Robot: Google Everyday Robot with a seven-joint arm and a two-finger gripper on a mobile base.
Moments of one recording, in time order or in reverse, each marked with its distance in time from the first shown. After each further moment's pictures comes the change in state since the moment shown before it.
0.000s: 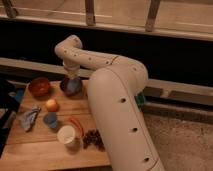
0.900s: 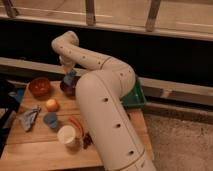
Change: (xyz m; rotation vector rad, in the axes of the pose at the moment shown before) arm -0.059 -0.014 0.009 0.017 -0.066 0.004
